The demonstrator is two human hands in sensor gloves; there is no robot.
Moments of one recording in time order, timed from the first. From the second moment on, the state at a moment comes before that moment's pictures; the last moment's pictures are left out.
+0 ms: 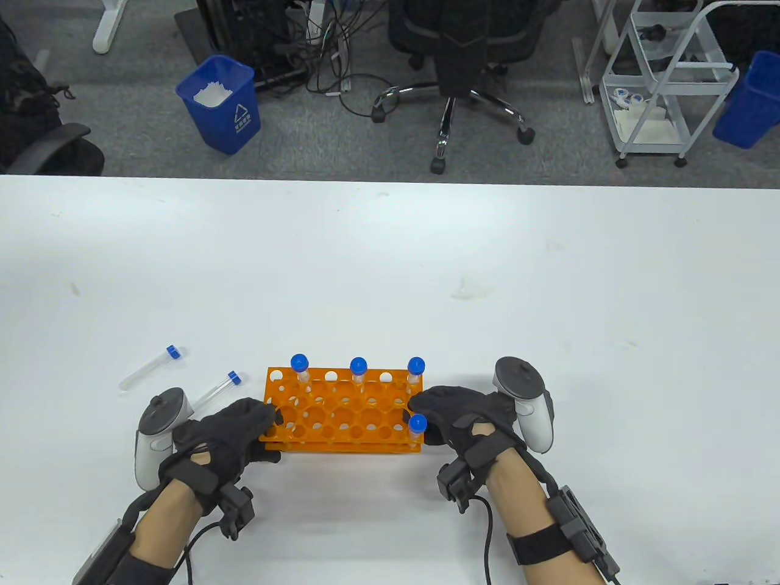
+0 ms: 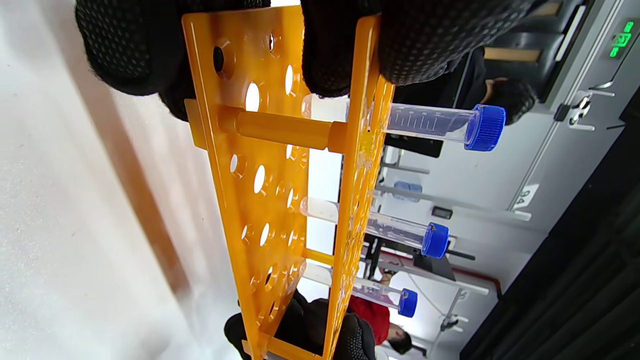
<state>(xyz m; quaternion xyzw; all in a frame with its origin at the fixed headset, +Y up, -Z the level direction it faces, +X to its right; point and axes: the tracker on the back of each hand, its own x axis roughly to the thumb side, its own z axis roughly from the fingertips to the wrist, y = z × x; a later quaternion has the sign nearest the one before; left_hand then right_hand) -0.276 -0.753 -0.182 -0.27 0.02 0.70 0.66 0.112 -0.743 -0.222 -0.02 0.30 0.70 0.65</state>
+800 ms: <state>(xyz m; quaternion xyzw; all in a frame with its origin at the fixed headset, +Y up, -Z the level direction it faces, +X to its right) -0.342 -0.640 -0.225 -0.01 0.01 0.51 0.86 0.151 -0.735 -0.224 -0.05 0.24 0.69 0.68</state>
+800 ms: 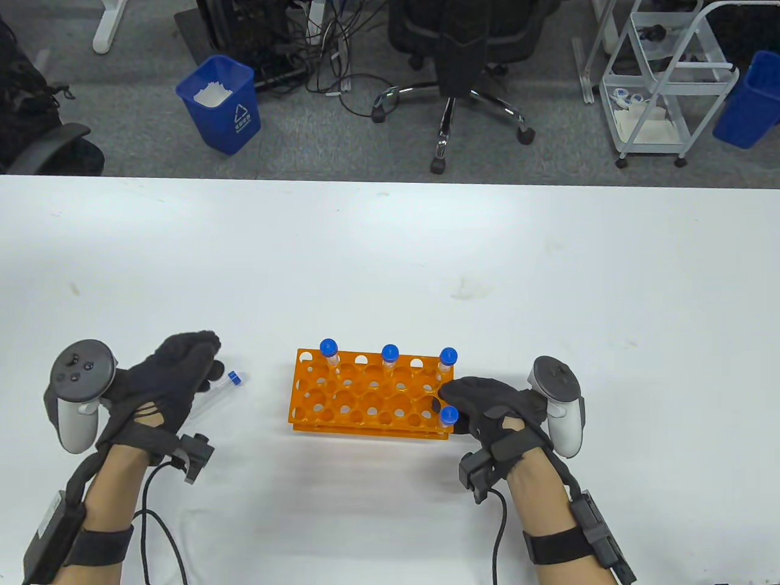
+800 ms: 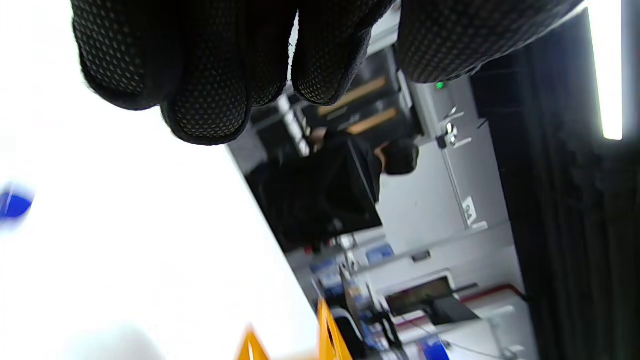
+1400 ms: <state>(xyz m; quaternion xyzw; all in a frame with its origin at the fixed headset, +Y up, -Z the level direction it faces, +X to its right) -0.286 -0.725 -0.284 -0.16 -0.04 -0.05 0.98 0.166 -0.740 -0.227 -0.07 0.23 0.68 0.69</state>
